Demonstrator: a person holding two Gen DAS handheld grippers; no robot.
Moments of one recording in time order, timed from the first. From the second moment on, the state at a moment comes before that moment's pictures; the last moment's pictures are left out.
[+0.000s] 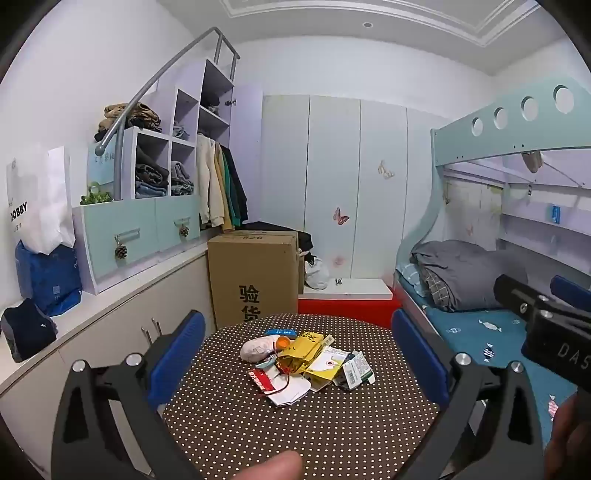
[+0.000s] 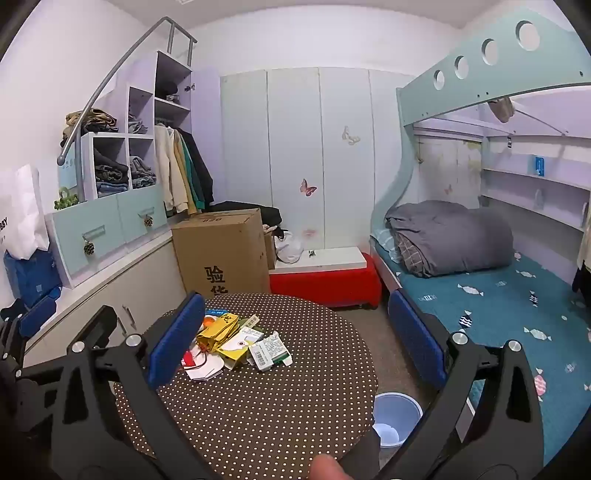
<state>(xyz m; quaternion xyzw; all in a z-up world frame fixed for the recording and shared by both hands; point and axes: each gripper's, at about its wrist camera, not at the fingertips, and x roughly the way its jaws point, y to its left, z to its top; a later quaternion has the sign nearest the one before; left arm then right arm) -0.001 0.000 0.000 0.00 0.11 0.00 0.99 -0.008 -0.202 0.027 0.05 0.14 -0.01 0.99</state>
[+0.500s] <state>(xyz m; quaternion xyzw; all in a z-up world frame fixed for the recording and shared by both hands) -0.004 -0.007 0.003 0.00 0.12 -0.01 0.99 -0.006 -0.202 0.025 0.05 0.14 -0.01 0.99</state>
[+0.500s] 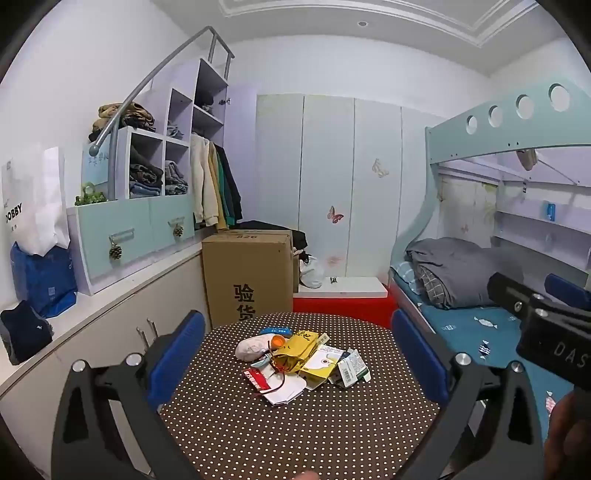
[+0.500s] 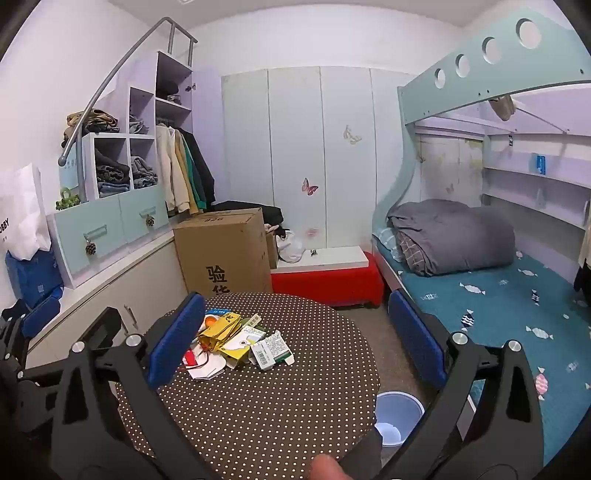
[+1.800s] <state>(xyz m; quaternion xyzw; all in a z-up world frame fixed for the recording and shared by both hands) 0.002 -0.001 0.000 0.00 0.12 -0.02 0.99 -0.008 -0.204 0.021 0.05 0.15 0.00 0.99</state>
